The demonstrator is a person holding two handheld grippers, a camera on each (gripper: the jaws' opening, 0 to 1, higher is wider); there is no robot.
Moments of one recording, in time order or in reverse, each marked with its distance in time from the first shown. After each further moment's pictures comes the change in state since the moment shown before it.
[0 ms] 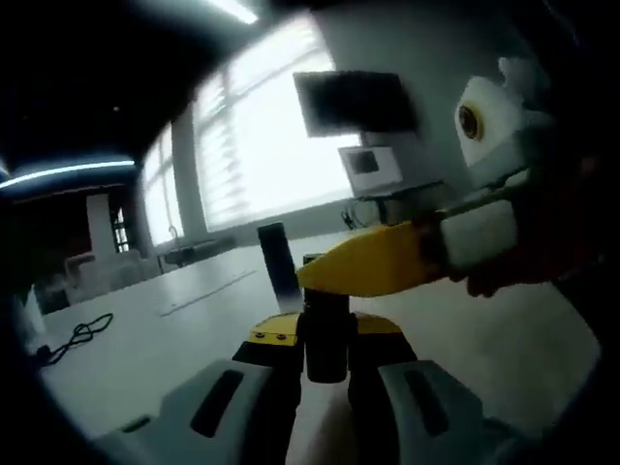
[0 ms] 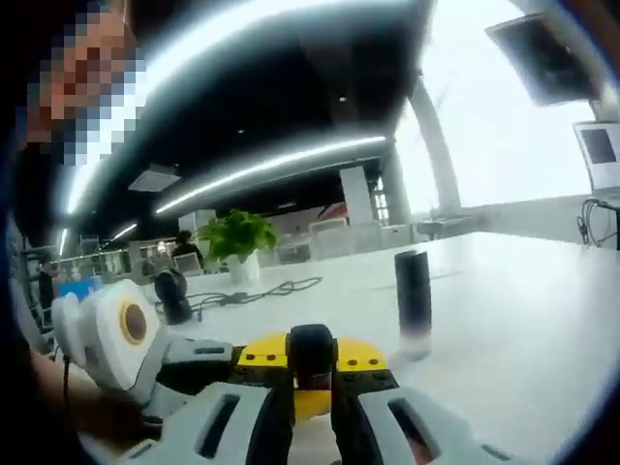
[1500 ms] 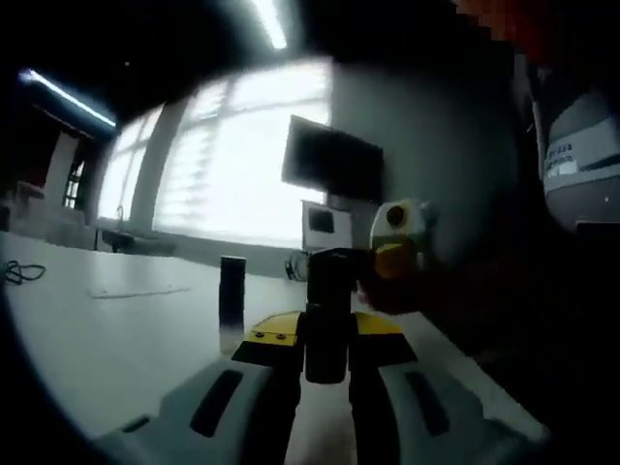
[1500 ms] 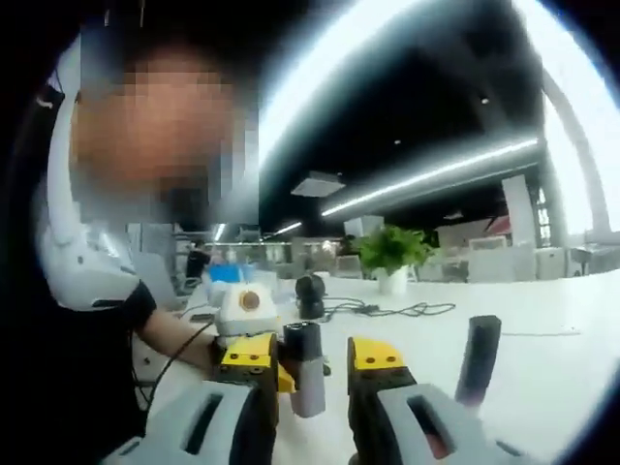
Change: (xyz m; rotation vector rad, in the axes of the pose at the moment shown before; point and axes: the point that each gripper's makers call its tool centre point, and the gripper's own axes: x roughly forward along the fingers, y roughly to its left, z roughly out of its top) left arm -0.013 -0.015 0.039 -0.376 -0.225 -0.296; right arm -0.030 0.016 0.039 -0.137 -0.005 0.900
